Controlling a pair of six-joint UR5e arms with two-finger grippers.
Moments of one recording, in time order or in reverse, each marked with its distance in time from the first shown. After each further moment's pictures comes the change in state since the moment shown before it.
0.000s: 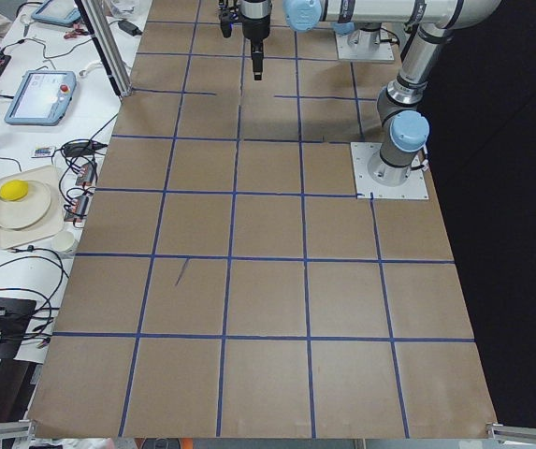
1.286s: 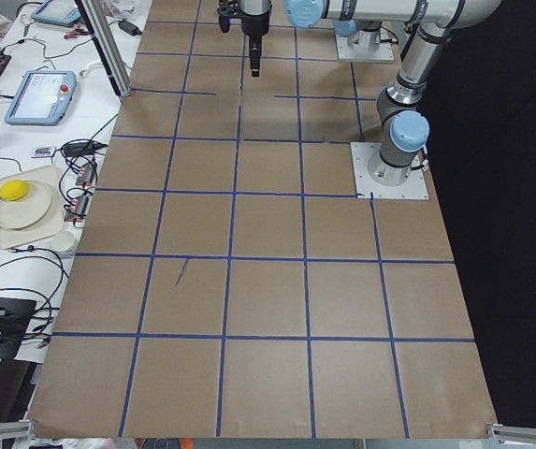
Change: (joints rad) left arm 0.011 0.003 0.018 -0.005 -0.029 0.053; right arm 0.117 -0.363 -0.068 0.228 -0.205 1.281
